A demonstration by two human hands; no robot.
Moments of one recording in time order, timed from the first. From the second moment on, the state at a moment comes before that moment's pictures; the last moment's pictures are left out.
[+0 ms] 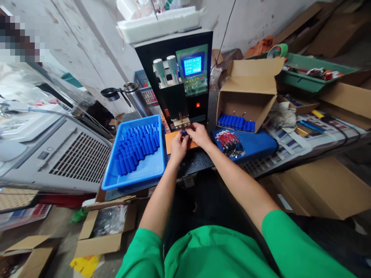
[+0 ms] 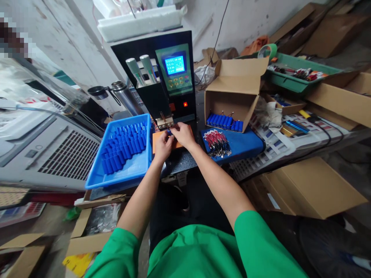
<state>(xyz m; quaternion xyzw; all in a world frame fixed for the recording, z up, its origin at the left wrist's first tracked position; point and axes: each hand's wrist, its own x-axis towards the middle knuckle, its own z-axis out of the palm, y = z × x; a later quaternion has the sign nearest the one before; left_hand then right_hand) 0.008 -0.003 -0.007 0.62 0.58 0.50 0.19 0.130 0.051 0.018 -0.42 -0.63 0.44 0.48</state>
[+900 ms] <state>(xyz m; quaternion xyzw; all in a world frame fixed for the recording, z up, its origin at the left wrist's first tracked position) 0.010 -0.008 -0.008 0.61 0.59 0.51 0.15 0.145 0.005 0.022 -0.46 -0.68 0.36 0.45</state>
